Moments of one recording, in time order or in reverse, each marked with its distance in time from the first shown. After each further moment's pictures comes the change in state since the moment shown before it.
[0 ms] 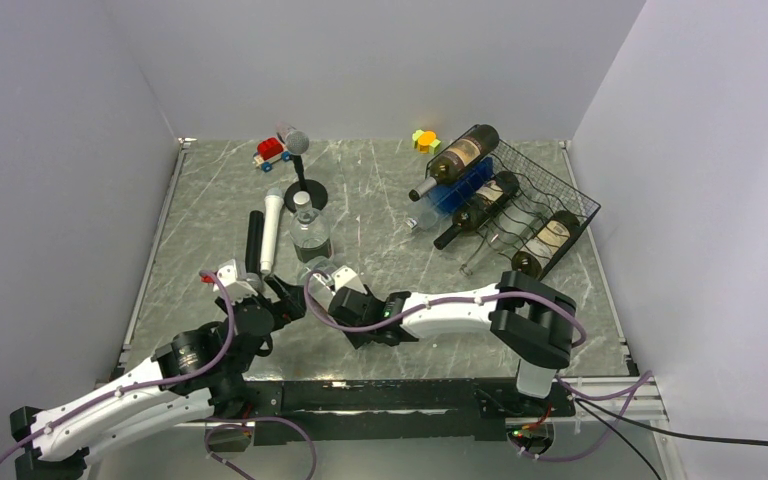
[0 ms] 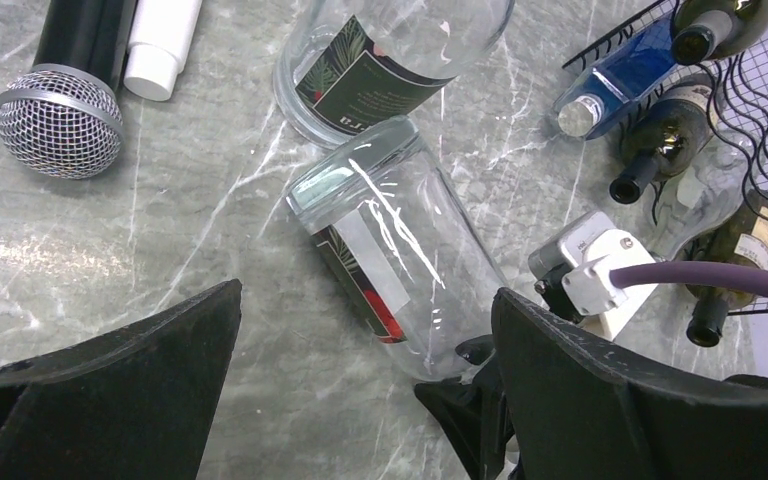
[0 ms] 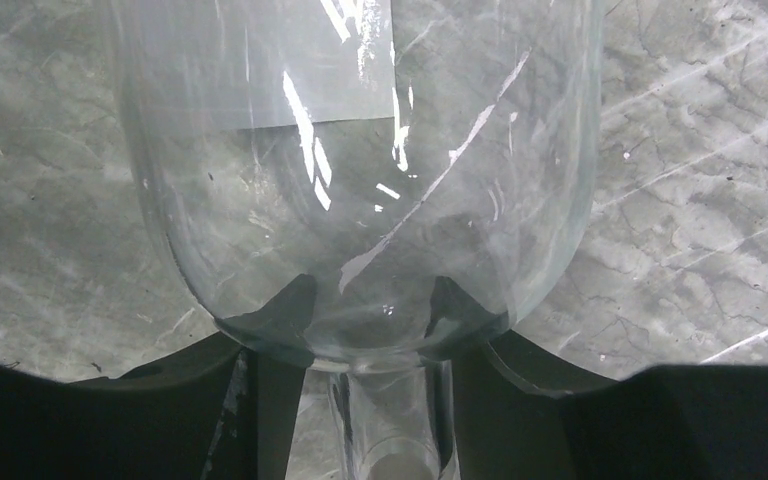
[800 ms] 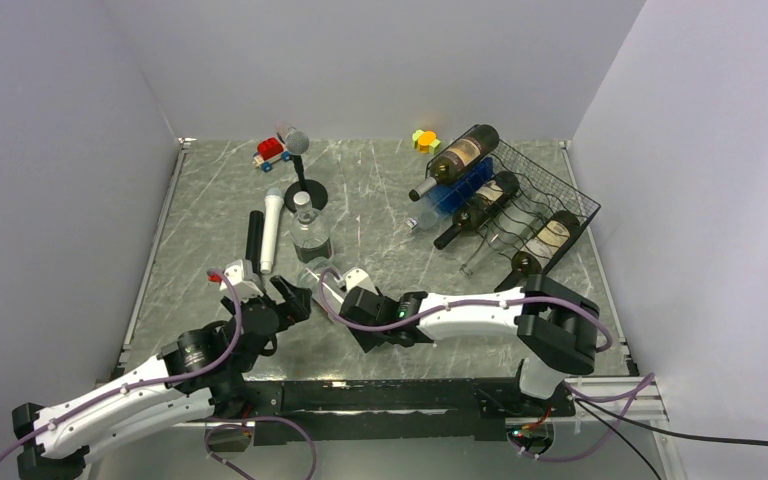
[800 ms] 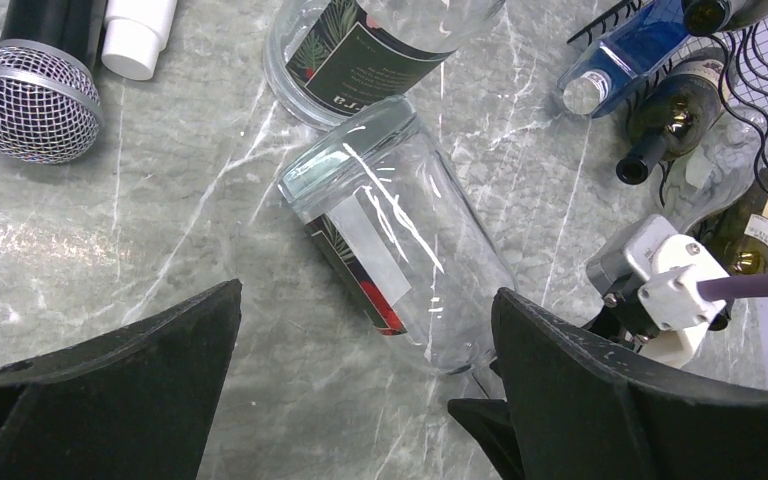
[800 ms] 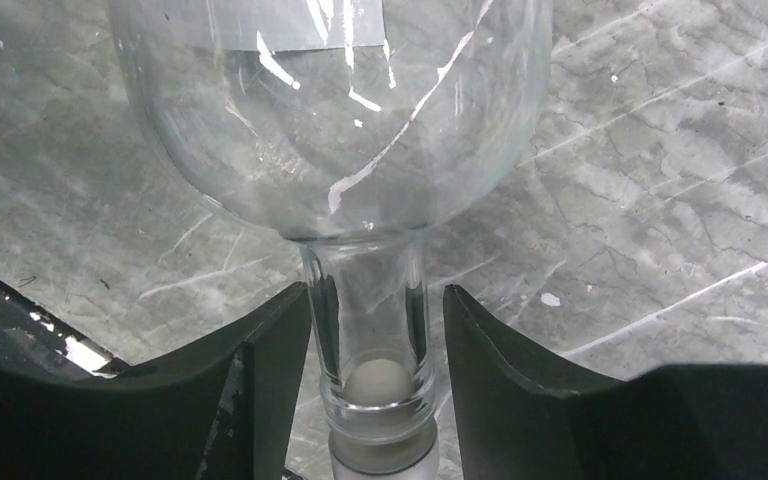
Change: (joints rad) left arm 0.000 0.034 -0.017 0.027 0.035 -0.002; right arm -0.001 -0.123 -0.071 -0.053 -0.053 0.027
